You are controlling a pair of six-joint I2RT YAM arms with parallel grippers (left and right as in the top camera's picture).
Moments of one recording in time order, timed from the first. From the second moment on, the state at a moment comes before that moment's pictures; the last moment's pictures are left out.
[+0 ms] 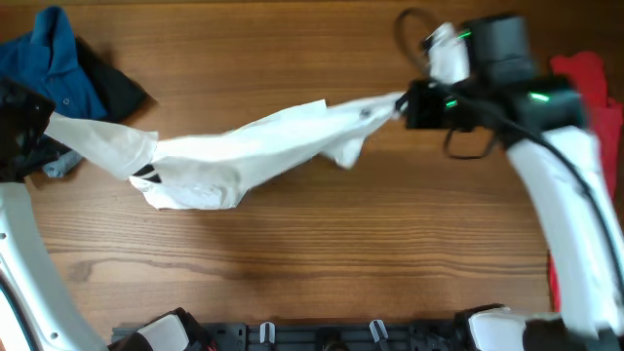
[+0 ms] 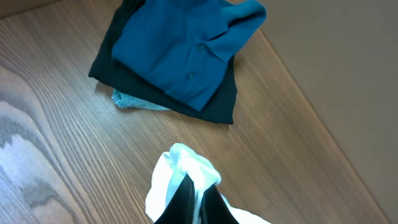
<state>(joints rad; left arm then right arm) 0.45 1.40 1.74 -1.18 -0.07 -0.57 0.22 1.49 1.66 -1.14 -0.36 0.23</state>
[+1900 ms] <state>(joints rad) 0.45 1.40 1.74 -1.13 0.06 -0.56 0.10 1.55 1.55 -1.11 -0.35 0.17</state>
